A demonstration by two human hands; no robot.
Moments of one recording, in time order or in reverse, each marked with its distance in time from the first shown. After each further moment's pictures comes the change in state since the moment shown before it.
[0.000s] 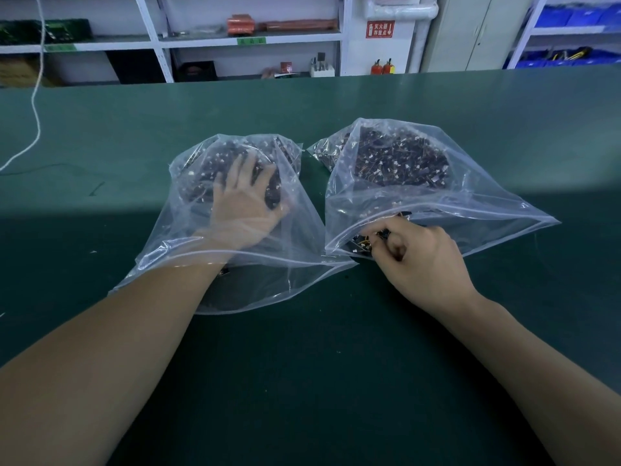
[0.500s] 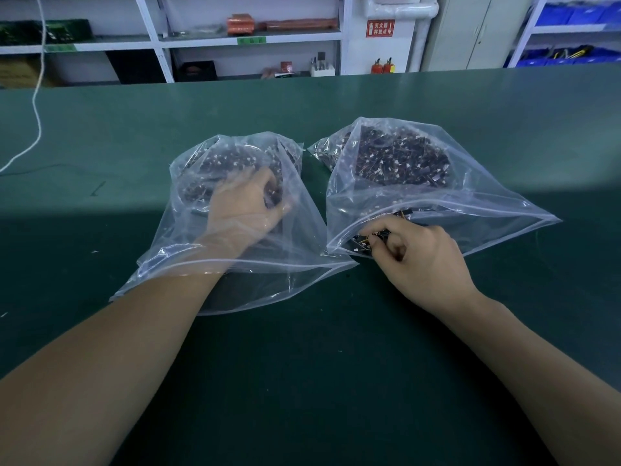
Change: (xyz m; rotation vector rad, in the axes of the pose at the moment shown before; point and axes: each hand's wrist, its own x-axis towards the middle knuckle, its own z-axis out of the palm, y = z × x) left_hand -0.011 0.000 -0.002 -0.160 0.192 0.039; right_hand 0.000 0.001 0.001 0.002 -0.011 -0.009
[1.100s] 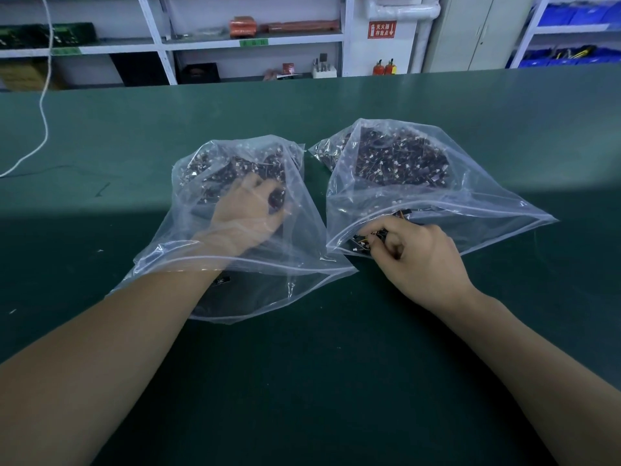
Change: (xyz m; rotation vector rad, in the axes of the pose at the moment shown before) left_hand 0.000 0.002 -0.009 0.078 -0.237 -0.026; right_hand 0.001 0.002 0.001 0.008 -0.006 -0.007
